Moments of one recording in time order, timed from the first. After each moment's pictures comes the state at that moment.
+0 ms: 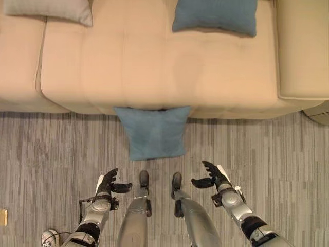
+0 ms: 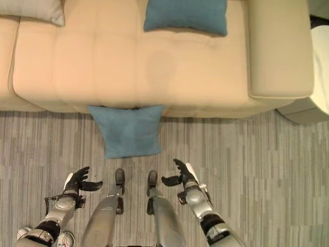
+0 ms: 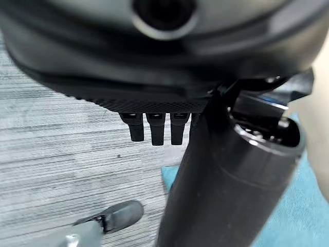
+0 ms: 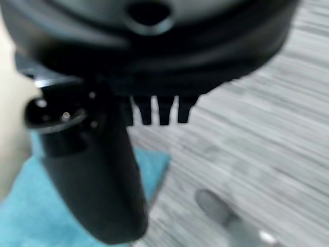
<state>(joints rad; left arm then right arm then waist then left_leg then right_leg) -0.33 0.35 -0.23 0.98 -0.31 -0.14 0.24 -0.45 -0.32 0.41 0.89 0.06 -0.08 -0.23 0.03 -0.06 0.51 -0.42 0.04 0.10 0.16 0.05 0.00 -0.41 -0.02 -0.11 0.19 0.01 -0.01</state>
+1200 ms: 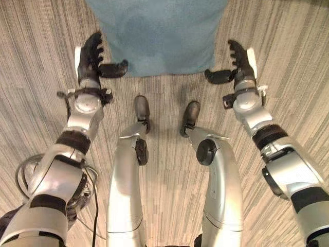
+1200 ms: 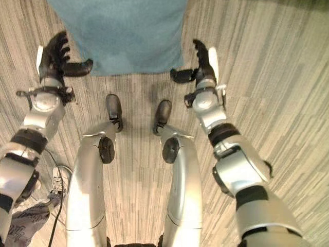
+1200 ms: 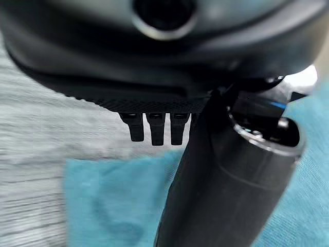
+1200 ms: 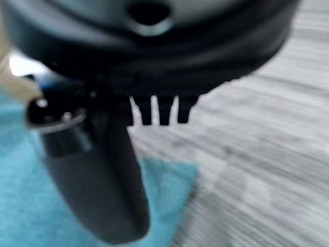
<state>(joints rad) -1.18 0.61 -0.53 0.95 -0.66 -0.19 0.28 -1.29 -0.53 0.62 1.04 0.38 -0.06 -0.34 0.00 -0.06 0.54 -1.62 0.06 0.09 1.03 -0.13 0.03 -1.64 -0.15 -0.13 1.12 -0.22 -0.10</state>
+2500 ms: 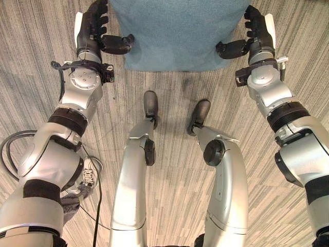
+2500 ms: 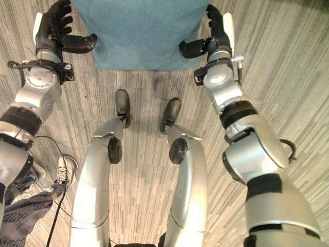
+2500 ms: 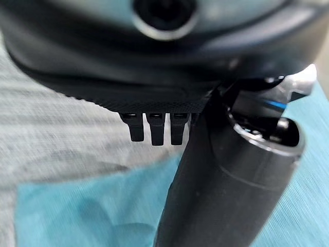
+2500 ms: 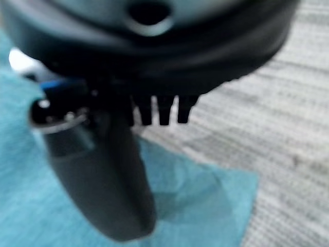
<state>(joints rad) -1.32 0.64 -0.70 0.96 -0.73 -0.19 0.27 -1.40 -0.58 0.72 1.05 0.50 -0.05 -0.35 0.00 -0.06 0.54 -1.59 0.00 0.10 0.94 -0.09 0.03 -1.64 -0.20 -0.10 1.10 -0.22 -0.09</state>
